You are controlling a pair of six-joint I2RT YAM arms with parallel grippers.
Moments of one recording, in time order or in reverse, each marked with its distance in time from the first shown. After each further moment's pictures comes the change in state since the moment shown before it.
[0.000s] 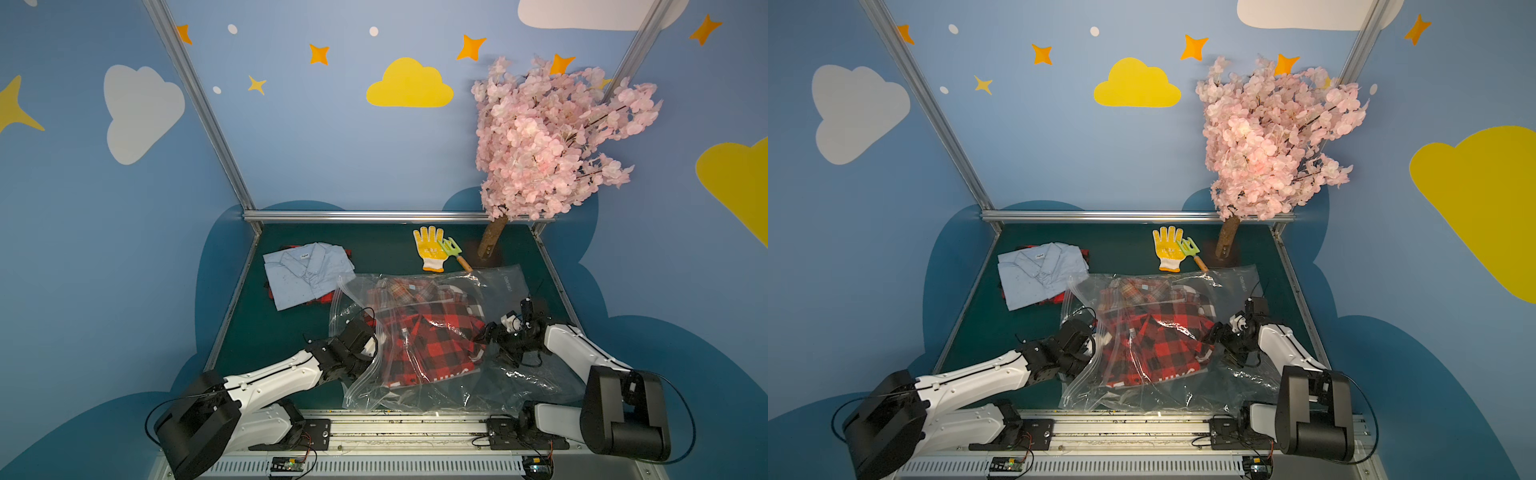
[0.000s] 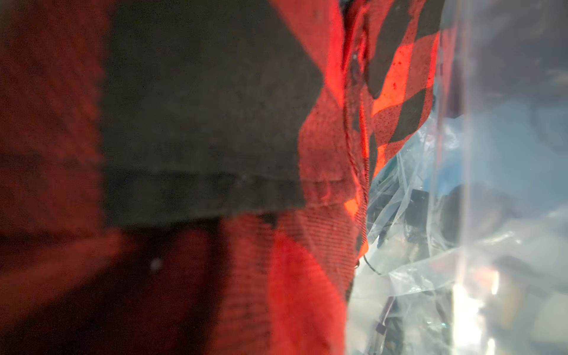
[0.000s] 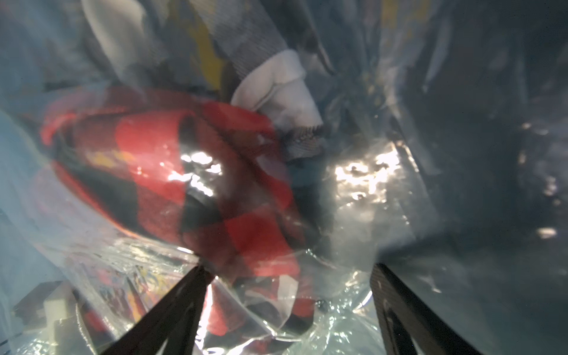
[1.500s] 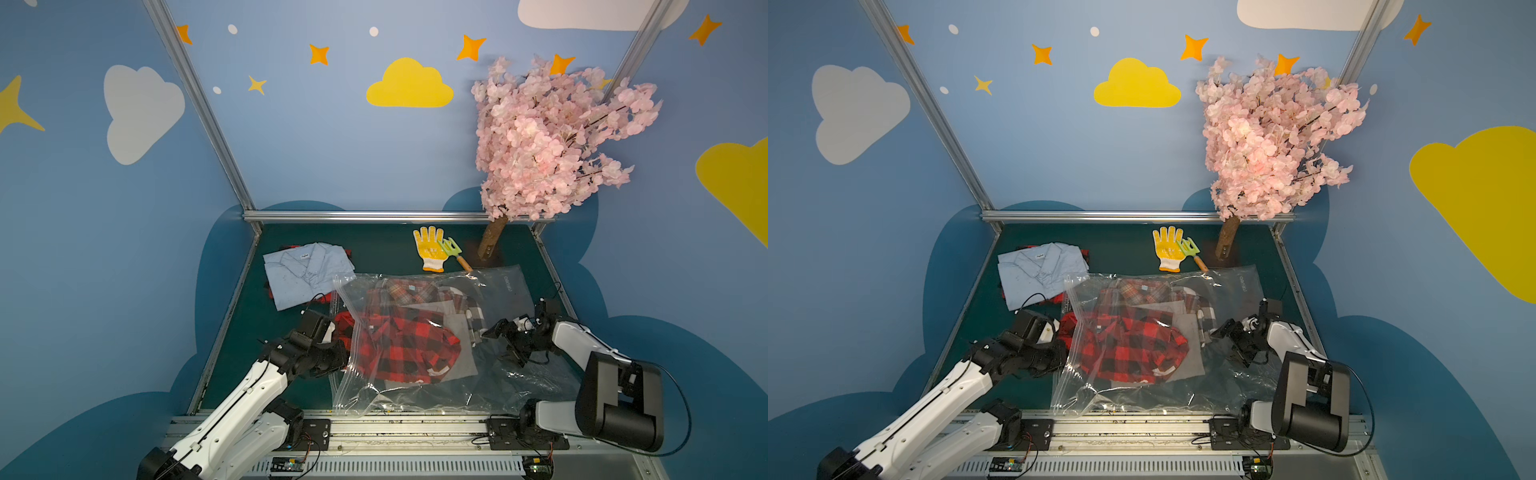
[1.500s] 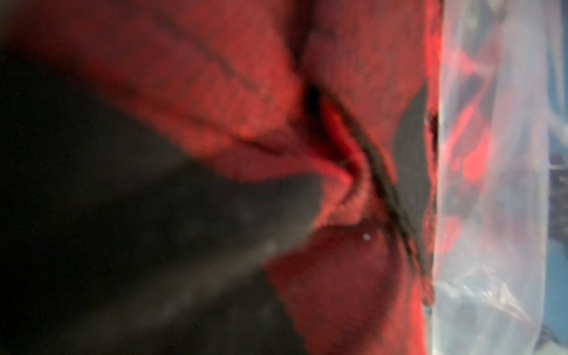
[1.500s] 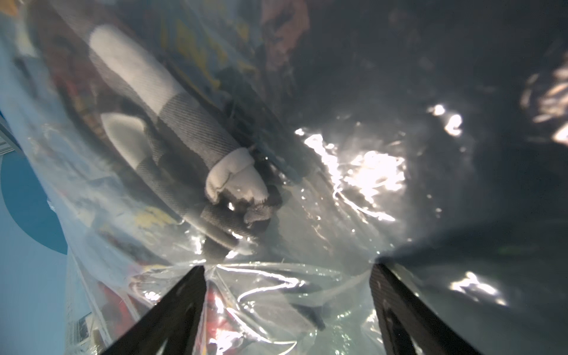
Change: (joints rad) left arm 0.377 -0.308 0.101 -0.568 -0.253 0.111; right arm -0.151 0.065 0.019 0.007 -0.042 0.049
